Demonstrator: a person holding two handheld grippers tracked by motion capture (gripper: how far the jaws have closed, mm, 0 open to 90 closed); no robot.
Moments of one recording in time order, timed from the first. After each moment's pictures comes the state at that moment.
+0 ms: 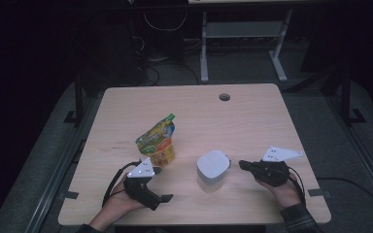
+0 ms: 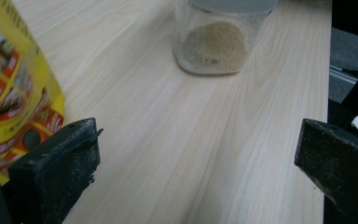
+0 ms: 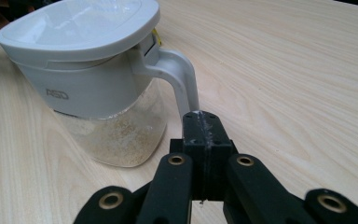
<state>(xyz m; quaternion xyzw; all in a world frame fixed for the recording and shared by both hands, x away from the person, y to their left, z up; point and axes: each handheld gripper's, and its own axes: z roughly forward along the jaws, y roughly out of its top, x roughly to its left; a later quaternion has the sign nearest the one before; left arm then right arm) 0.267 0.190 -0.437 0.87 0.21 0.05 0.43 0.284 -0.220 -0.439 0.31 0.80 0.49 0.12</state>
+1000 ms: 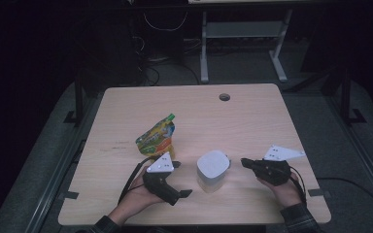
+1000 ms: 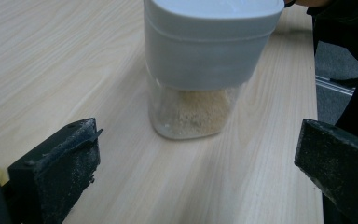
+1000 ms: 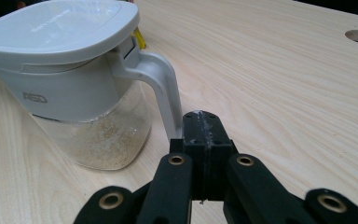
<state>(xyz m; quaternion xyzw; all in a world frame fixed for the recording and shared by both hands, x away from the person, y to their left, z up) 0.279 0.140 -0.426 0.87 0.18 0.05 0.46 0.284 -0.223 -0.438 0.33 0.80 0.49 0.15</state>
